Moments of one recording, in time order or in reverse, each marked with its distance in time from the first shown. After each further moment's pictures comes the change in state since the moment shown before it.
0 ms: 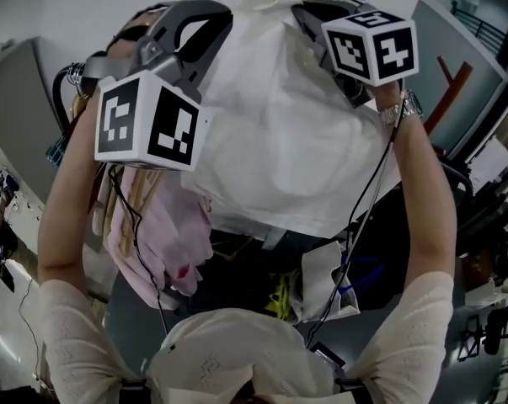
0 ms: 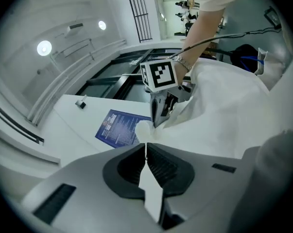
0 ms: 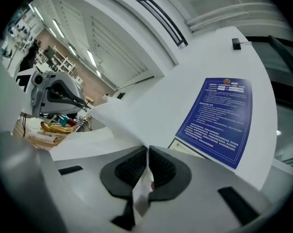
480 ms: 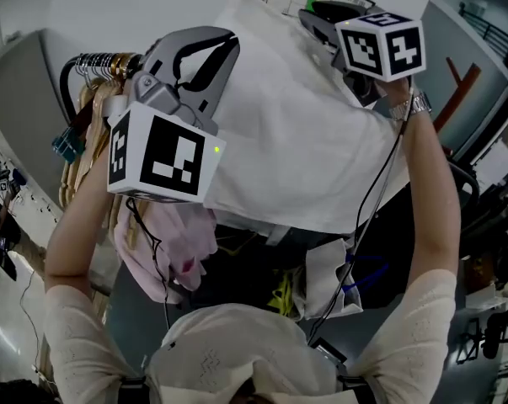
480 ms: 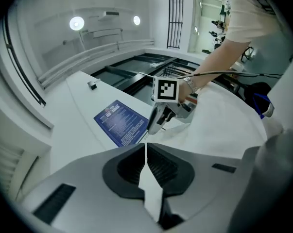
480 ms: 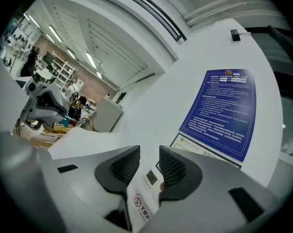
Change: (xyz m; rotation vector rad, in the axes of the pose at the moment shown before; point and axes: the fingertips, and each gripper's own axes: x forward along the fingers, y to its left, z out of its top) left arm -0.031 -0.028 -0.003 -0.362 -0.013 -0.019; right arm 0.007 0.001 -0.014 0.049 0.019 0.039
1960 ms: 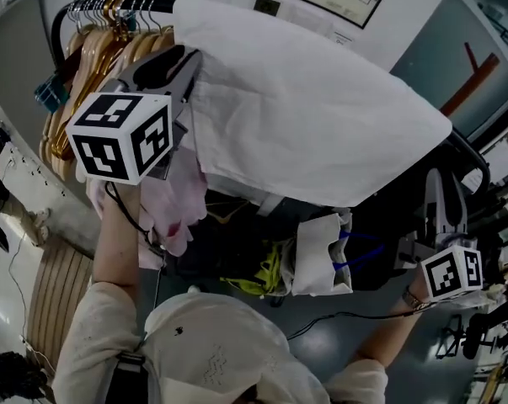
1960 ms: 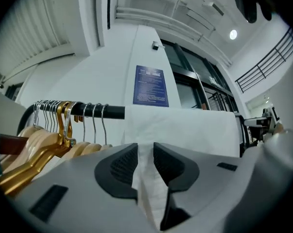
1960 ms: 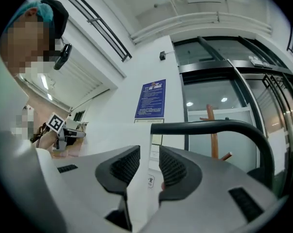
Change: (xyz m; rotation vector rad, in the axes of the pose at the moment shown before) left arm -0.044 -0.070 -0.124 -0.936 0.223 0.042; right arm -0.315 0.059 -0.186 0.436 -0.125 -0.470
